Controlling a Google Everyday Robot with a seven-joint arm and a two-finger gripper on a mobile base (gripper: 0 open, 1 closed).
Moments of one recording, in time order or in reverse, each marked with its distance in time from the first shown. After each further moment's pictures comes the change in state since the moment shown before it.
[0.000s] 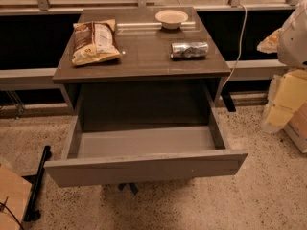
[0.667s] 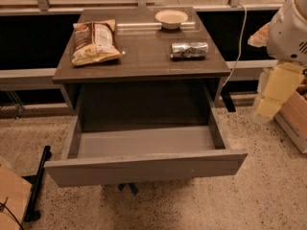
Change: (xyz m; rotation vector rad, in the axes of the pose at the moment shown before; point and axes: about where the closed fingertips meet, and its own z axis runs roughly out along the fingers) arm -0.017 -0.013 0.006 0.005 -0.024 -0.035
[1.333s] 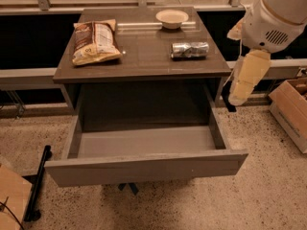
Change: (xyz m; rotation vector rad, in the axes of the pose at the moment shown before) arm -0.025 -0.045 0.031 -0.012 -0.048 -0.019
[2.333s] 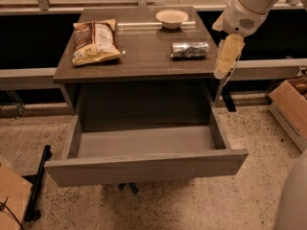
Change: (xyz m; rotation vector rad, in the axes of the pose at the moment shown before) arm -0.004 -0.112 0.069 -0.033 -0.043 -0.027
